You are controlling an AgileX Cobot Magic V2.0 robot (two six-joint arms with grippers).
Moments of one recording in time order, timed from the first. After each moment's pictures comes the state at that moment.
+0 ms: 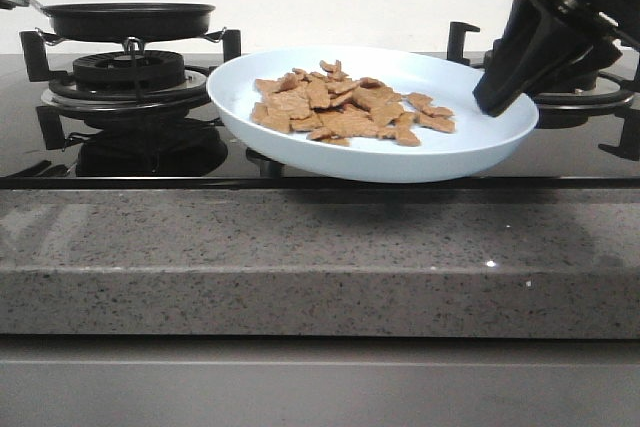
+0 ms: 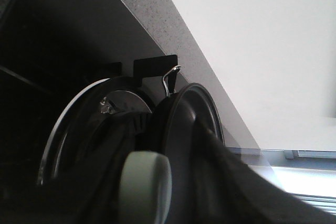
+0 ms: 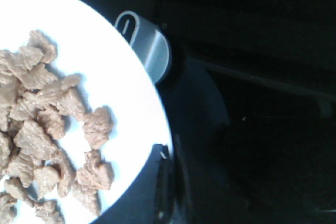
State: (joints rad) left arm 0.35 2.02 -1.67 -1.33 1.05 0.38; right arm 0.19 1.47 -1.07 0.63 0.82 -0.27
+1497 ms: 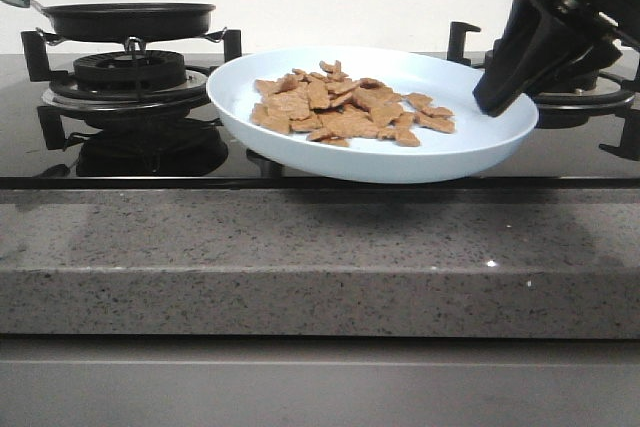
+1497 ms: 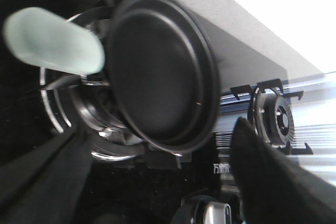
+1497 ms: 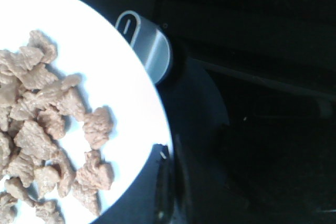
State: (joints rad) left arm 0.34 1.75 -1.67 -0.97 1.22 0.33; right arm 0.19 1.47 -1.07 0.63 0.82 -0.27
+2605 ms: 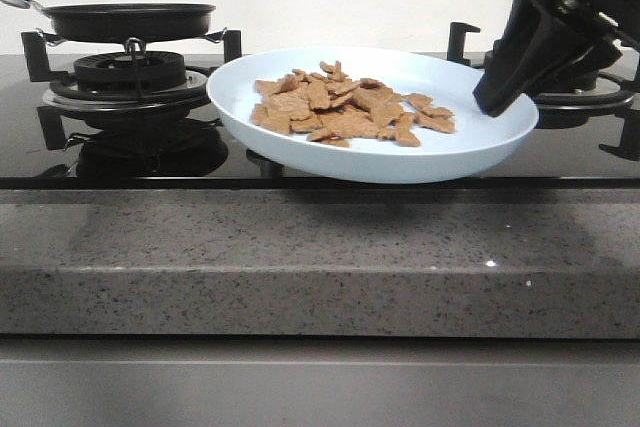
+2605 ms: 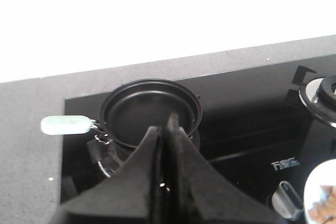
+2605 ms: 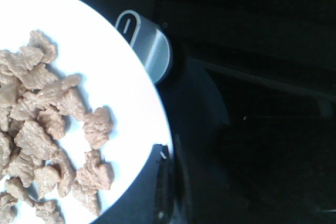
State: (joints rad) left arm -0.09 0.91 -1.09 -0.41 0.58 0.41; right arm 0.19 1.47 -1.07 0.63 0.82 -0.27
